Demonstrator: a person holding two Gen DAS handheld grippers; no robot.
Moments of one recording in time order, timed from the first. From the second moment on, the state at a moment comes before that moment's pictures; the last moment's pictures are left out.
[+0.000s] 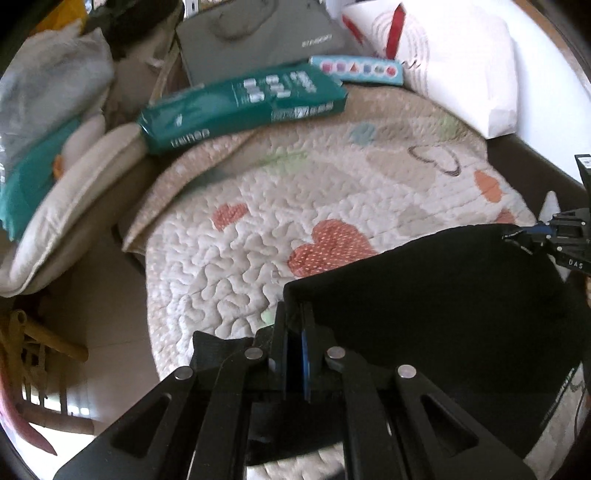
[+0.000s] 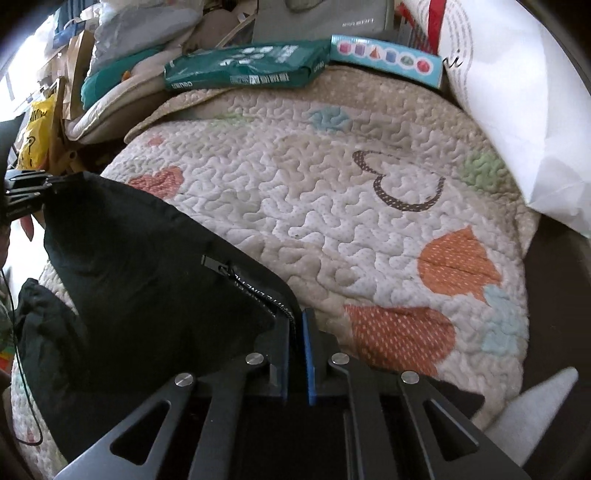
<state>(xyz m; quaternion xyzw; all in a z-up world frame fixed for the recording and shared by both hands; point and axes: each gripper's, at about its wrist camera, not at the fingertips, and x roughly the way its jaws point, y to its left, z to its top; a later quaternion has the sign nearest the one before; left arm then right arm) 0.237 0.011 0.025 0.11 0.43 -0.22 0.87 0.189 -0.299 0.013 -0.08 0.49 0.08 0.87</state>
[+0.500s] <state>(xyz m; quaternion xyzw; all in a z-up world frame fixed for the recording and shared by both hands) 0.083 0.043 0.007 0.10 0.43 -0.20 0.87 0.031 -0.252 0.004 -0.09 0.54 0.08 0.83</state>
